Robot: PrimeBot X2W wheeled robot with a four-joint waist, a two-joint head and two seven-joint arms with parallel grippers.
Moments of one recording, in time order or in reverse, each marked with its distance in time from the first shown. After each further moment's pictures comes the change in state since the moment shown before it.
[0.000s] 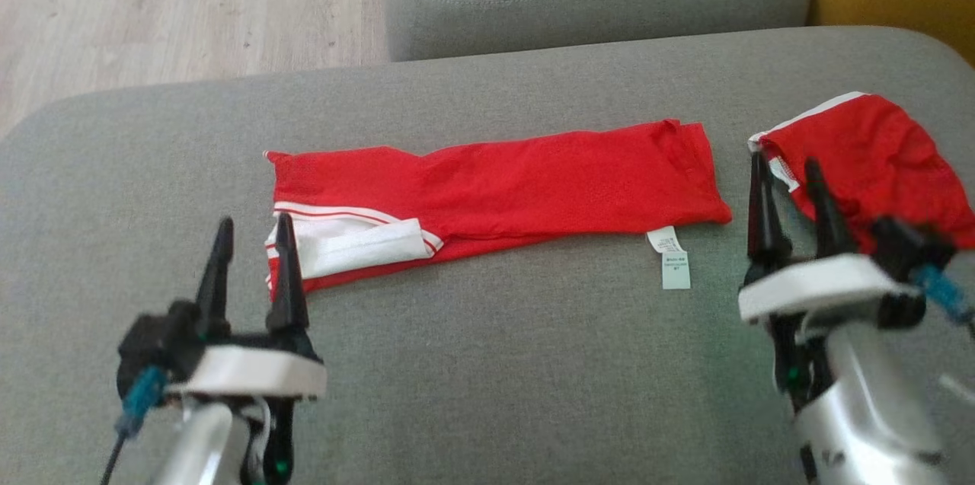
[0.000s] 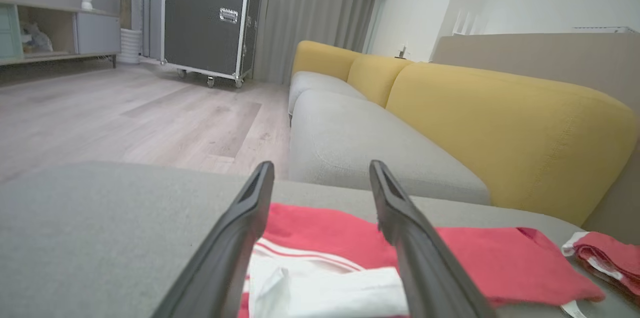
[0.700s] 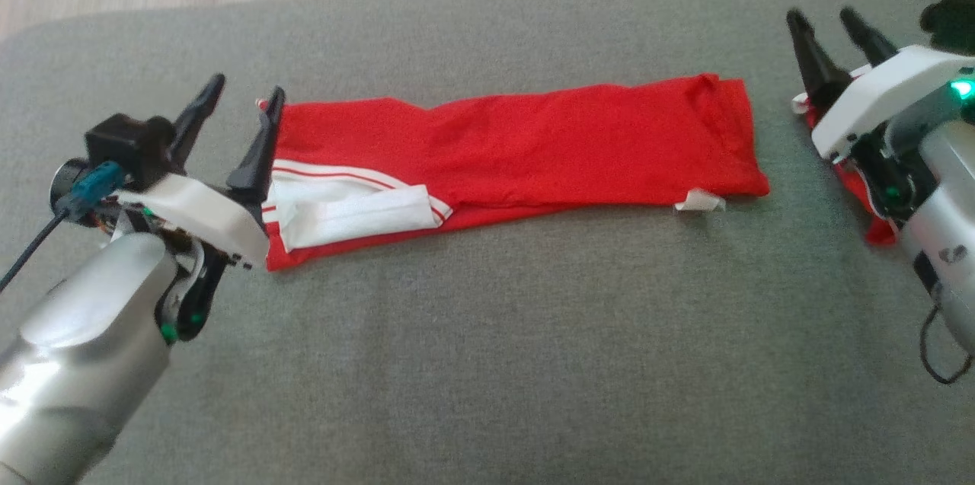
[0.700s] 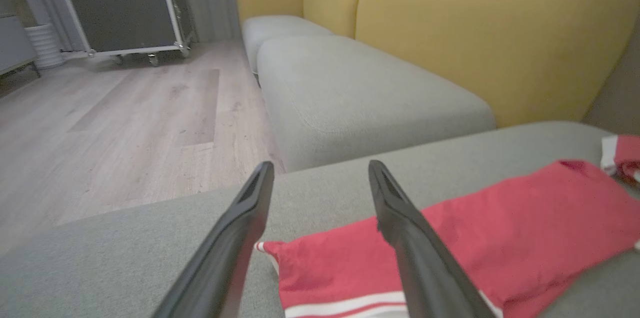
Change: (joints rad) left arm -0.621 0.371 -0.742 0.257 -0.469 -0.031 0.038; right arm -0.595 -0.370 0.758 0.419 0.611 0.000 0.195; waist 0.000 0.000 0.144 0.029
